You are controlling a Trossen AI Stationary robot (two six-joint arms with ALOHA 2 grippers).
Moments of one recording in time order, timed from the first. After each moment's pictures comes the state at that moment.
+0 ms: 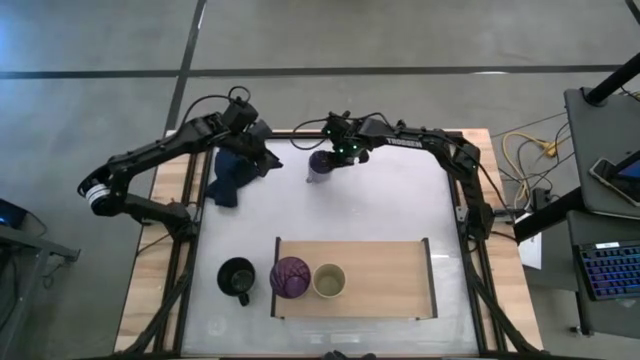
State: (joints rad) left arm 0.67 1.26 1.11 -0.70 0.43 -0.14; right arm -0.47 2.10 1.67 -0.72 -0.18 0.76
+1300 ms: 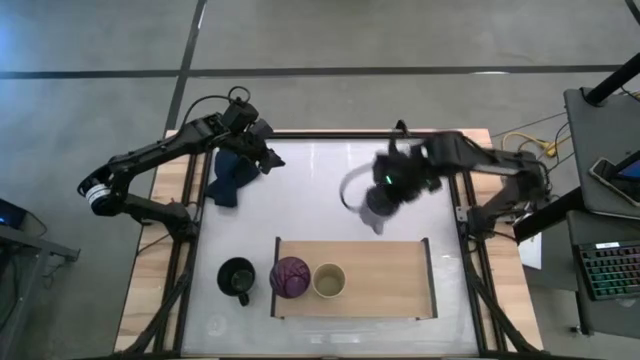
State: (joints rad) left arm 0.66 1.26 1.10 -0.64 0.43 -0.26; right arm 0.02 1.57 1.82 -1.57 0.03 1.18
